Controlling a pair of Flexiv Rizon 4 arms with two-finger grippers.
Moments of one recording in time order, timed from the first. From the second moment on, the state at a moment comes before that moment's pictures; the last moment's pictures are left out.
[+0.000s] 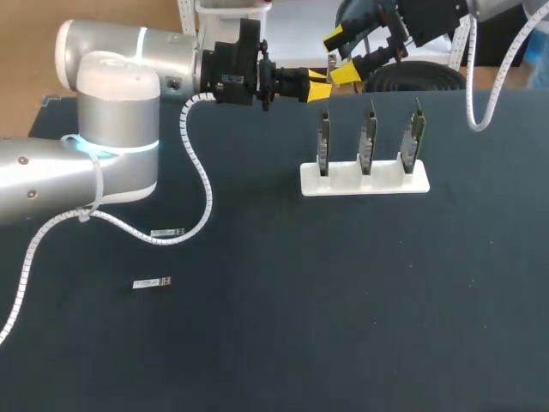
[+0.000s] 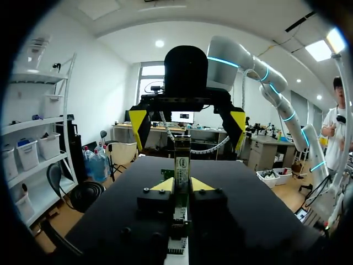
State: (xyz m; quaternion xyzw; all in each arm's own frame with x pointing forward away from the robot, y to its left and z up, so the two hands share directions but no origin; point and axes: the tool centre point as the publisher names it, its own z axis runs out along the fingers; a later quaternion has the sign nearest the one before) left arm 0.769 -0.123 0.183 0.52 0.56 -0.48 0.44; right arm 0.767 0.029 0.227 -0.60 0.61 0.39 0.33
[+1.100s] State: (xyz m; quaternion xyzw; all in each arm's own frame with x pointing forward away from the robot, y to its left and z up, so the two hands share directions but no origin) left arm 0.768 -0.123 0.183 0.52 0.56 -0.48 0.44; right arm 0.769 0.030 0.223 -0.60 0.61 0.40 0.33
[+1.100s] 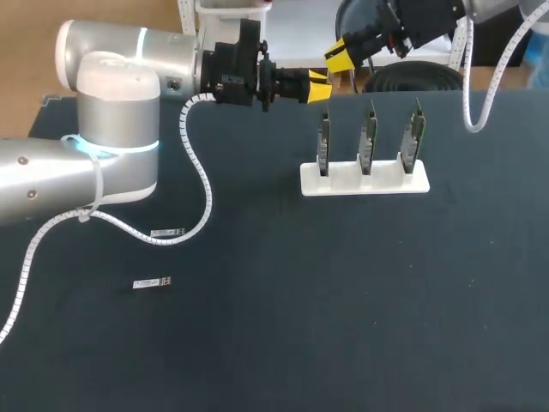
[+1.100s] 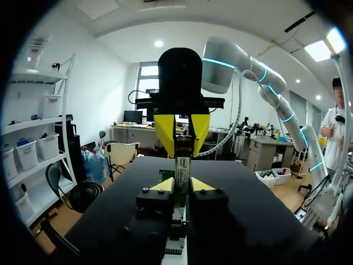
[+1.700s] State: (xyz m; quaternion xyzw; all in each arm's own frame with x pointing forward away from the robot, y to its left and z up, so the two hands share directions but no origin) left arm 0.770 -0.107 0.158 0.54 0.59 -0.44 0.41; right arm 0.769 0.019 0.223 -0.59 0.62 0.40 0.34
